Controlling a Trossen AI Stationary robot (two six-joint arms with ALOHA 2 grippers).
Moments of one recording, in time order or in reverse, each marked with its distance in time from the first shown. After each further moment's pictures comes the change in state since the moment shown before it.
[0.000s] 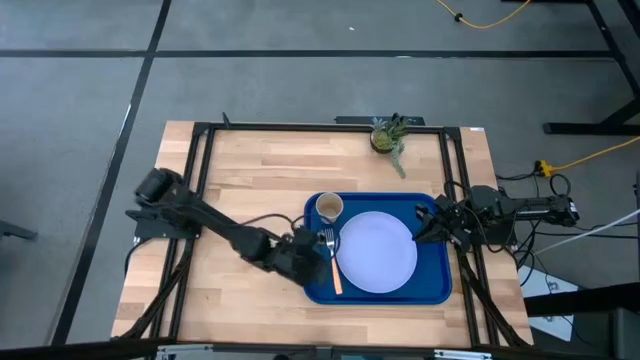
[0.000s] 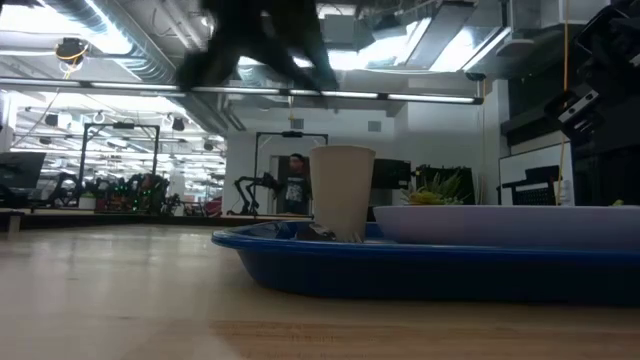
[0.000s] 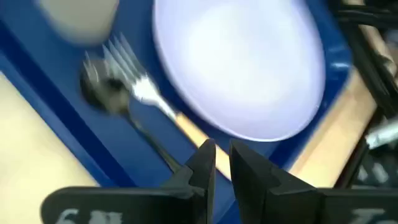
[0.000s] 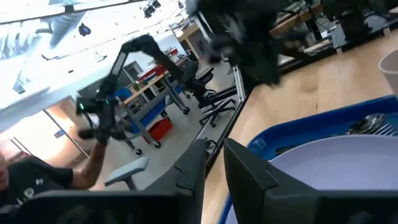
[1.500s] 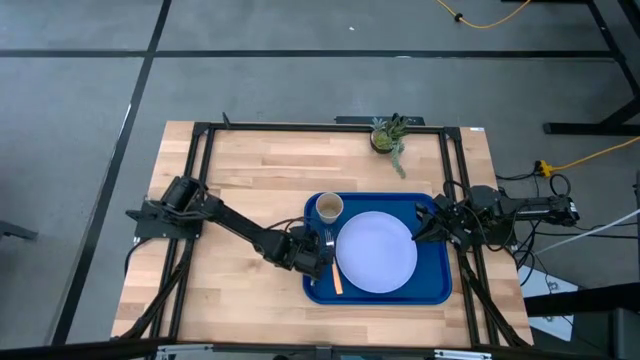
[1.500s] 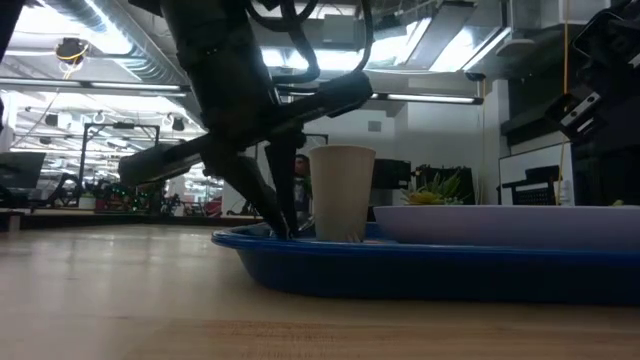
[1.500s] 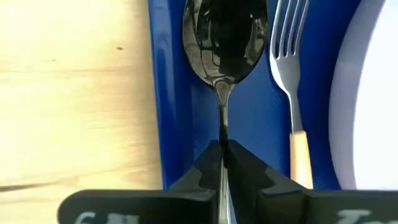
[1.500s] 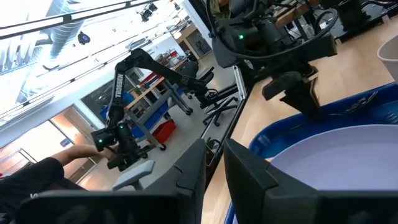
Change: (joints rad) left arm 0.084 0.185 -0.001 -0.109 0.150 -0.617; right arm 0.000 0.000 0.000 -0.002 0.009 0.055
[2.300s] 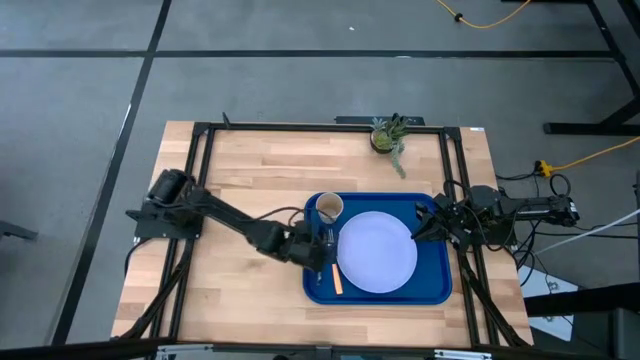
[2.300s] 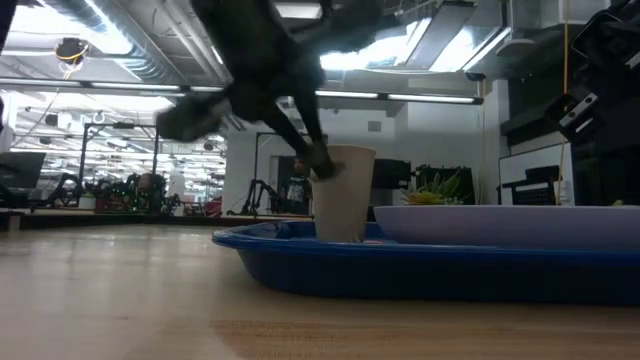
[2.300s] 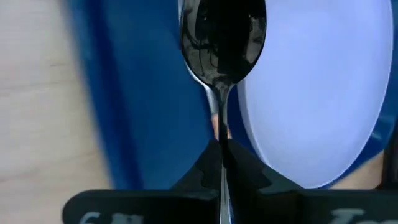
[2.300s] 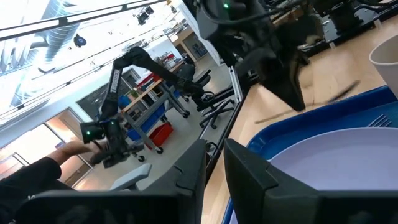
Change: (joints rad) left arm 0.014 -0.109 0.000 0.062 0.012 0.134; right arm 0.000 0.000 0.000 0.000 0.018 -0.002
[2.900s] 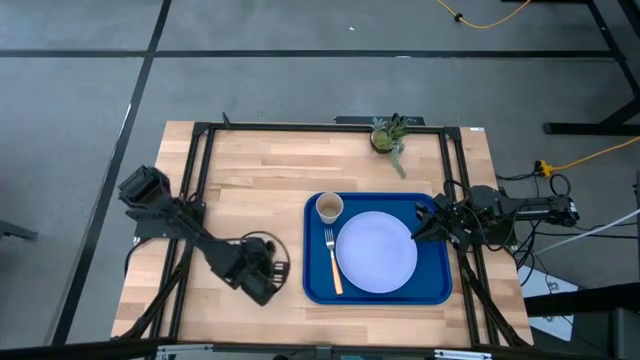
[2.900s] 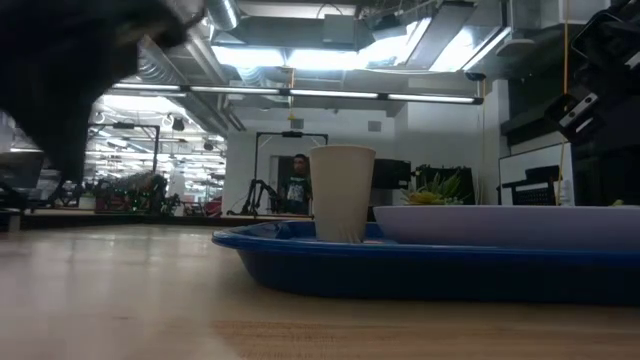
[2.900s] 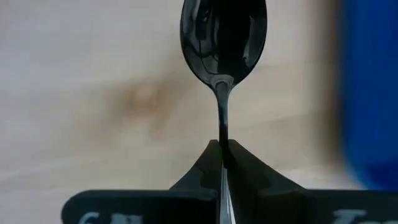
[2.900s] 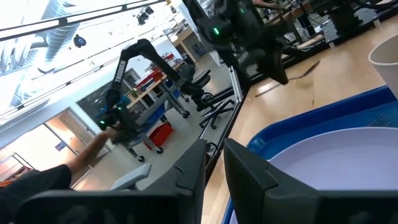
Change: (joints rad) left arm -0.283 -0.191 -0.210 -0.353 0.012 -0.325; right arm 0.000 0.000 0.000 0.001 0.001 0.001
